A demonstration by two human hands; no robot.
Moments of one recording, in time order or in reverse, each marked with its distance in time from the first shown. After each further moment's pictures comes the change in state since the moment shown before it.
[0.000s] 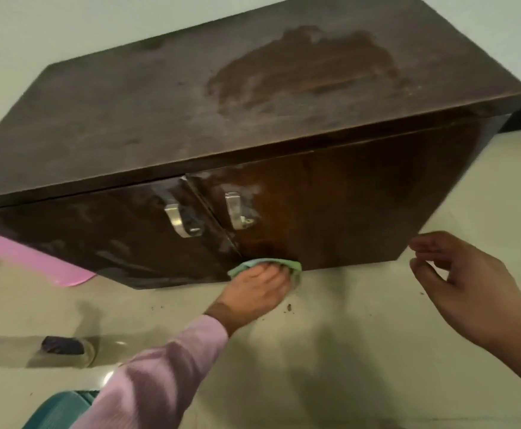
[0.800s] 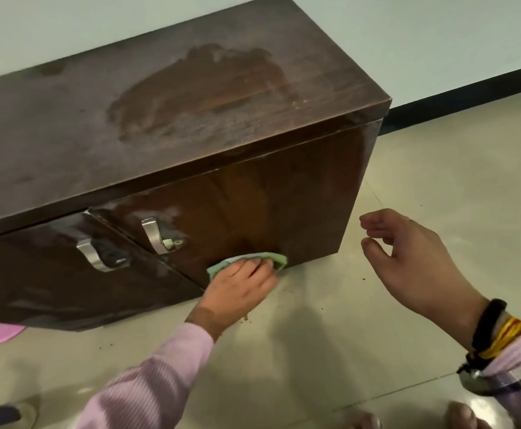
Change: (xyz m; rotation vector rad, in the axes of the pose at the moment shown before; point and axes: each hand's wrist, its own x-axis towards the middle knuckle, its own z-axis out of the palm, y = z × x) left_hand 0.068 0.010 -0.020 -0.058 0.155 -0.002; right_hand 0.009 0.010 -0.023 0.024 0.105 0.022
